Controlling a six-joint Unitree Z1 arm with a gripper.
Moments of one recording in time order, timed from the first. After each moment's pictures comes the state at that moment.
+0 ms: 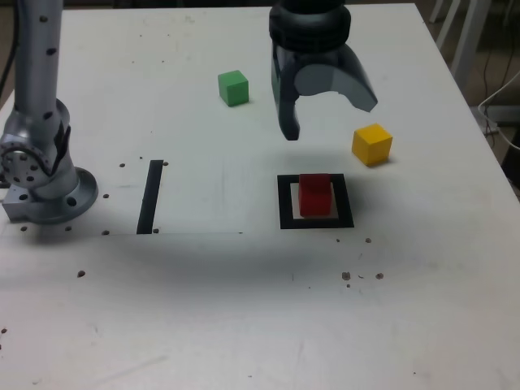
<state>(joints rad) 0.05 1.93 -1.59 1.24 0.08 -0.05</state>
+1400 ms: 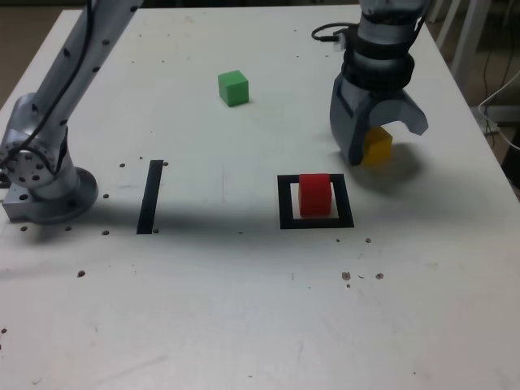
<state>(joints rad) 0.14 2.27 -1.85 1.18 0.05 -0.12</state>
